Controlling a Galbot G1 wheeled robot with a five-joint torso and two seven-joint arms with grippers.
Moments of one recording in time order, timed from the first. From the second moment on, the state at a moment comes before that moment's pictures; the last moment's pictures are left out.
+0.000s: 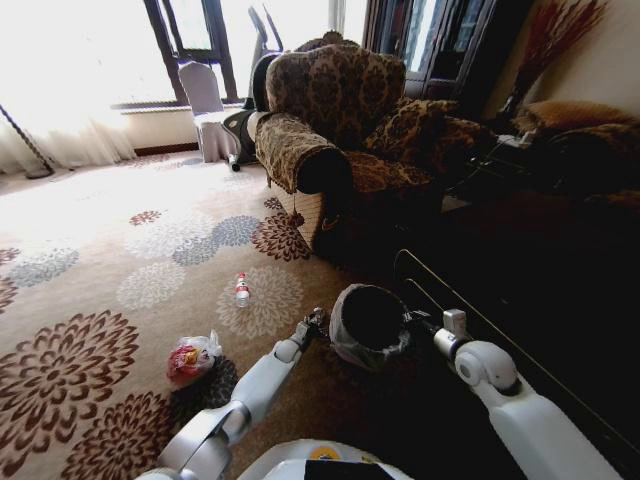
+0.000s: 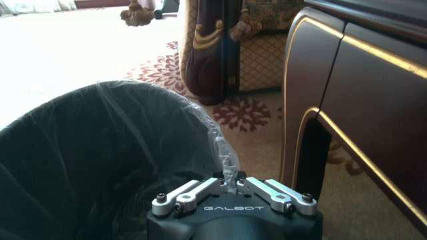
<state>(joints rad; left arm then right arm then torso) 0.67 -1.48 0.06 -0.70 -0.19 -0.12 0.13 -1.25 0.89 0.44 1.94 0.66 -0.56 -0.02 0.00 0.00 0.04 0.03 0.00</state>
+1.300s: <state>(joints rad) 0.69 -1.49 0.02 -0.66 -0.15 -0.15 0.14 -1.25 0.90 0.43 1.95 0.65 -0.55 -0.02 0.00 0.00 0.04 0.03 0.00</state>
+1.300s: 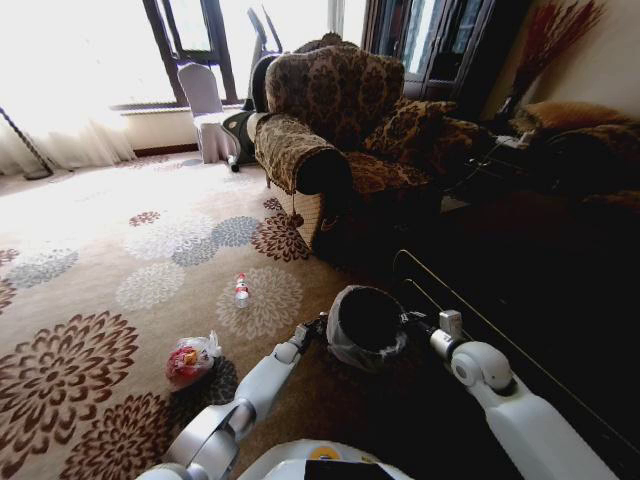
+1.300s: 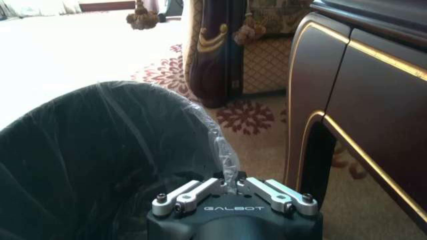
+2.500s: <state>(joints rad) 1.13 -1.19 -0.22 -1.47 -0.34 0.01 0.04 -1.23 0.84 0.40 1.98 0.68 -0.55 -0.02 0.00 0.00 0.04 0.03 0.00</state>
